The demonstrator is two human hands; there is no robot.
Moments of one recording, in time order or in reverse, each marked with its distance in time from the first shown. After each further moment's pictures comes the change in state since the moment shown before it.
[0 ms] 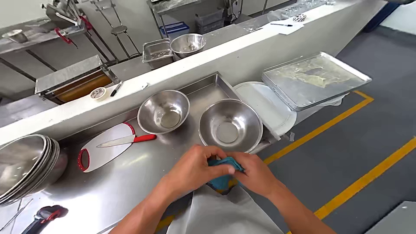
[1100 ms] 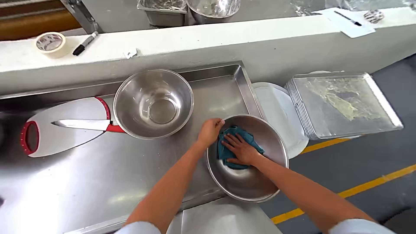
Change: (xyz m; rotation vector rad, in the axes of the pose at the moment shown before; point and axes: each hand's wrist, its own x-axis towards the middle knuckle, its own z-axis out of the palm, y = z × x) left_hand 0.240 -0.238 0.024 -0.196 0.248 -0.426; right_hand 0.097 0.329 0.042 -0.587 -0.871 -0.124
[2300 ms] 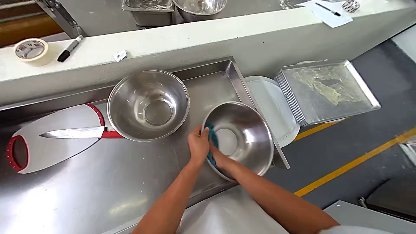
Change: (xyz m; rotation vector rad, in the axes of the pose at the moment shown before) left_hand -0.084 0.008 0.004 -0.458 0.408 -0.203; right_hand 0.053 -0.166 -0.057 1.046 0.152 0.581
